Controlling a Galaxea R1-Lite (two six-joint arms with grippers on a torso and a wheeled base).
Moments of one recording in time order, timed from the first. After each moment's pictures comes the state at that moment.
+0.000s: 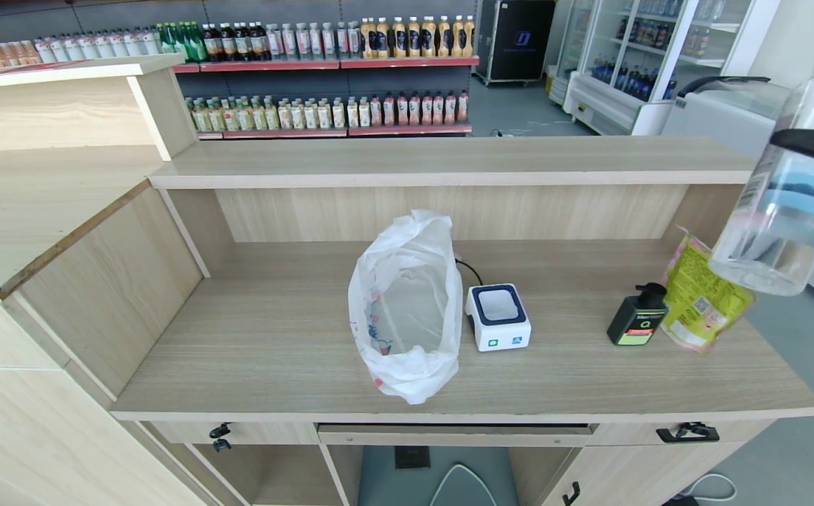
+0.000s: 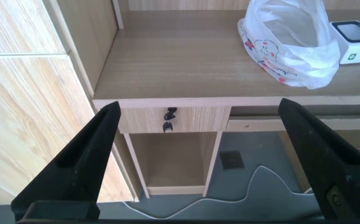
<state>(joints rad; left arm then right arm) -0.01 0.00 0.00 0.00 -0.05 0.00 -0.13 1.24 -0.88 -0.43 0.73 0.62</state>
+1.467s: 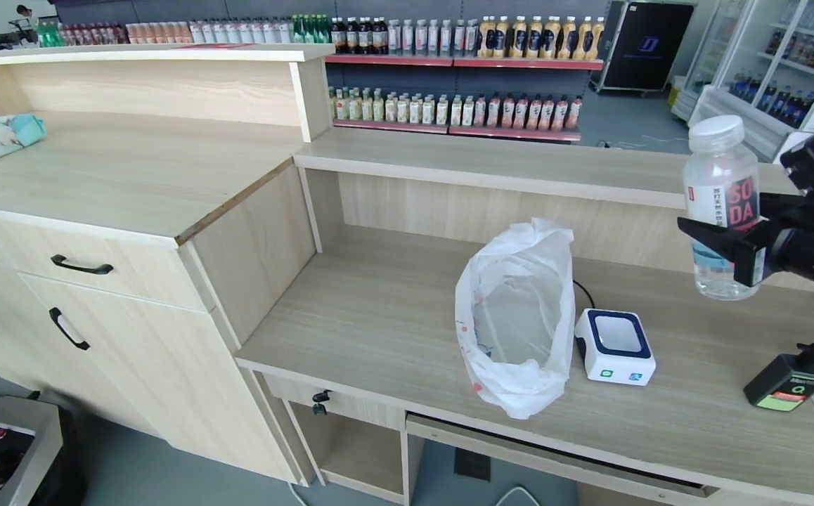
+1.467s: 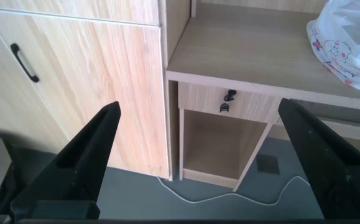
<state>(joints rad) -0.01 0.00 0.00 0.00 -0.05 0.00 -0.02 1.43 -0.74 -0.68 0.28 -0.50</state>
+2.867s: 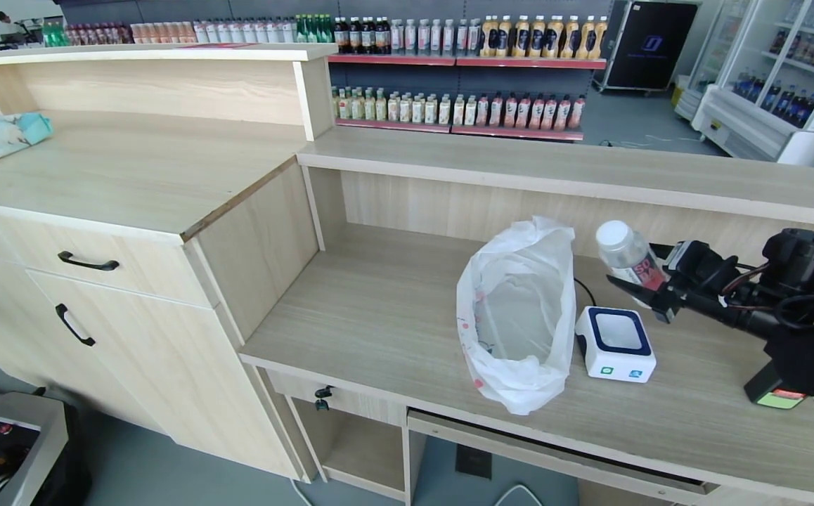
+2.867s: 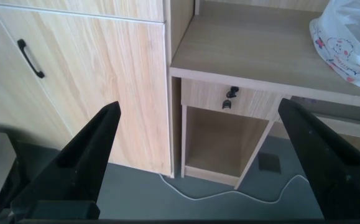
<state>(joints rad) -0.01 0.00 0.00 0.00 -0.05 0.00 -0.14 2.00 -0.77 -1.18 0.71 -0.92</state>
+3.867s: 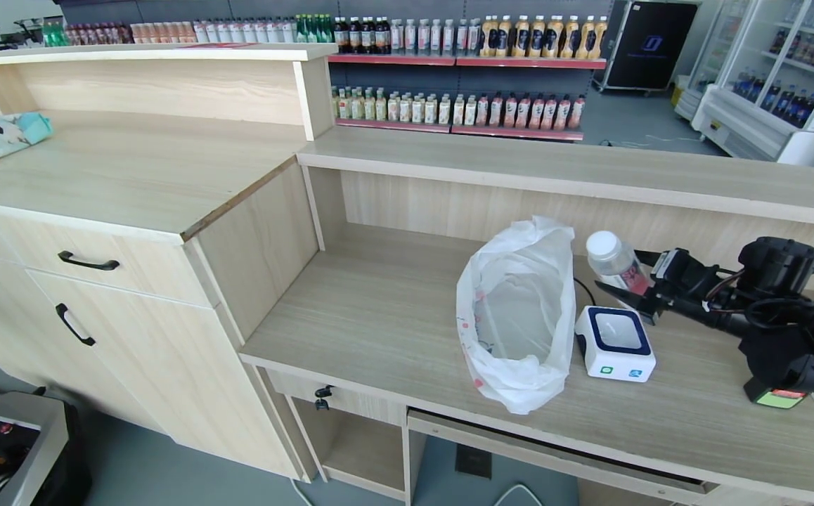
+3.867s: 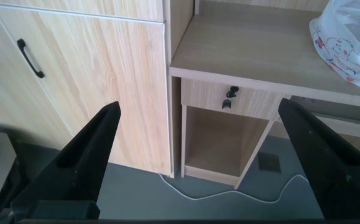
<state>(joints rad) -0.01 0.00 0.00 0.00 -0.05 0.00 -0.14 2.13 -0.86 -1.23 0.80 -0.91</state>
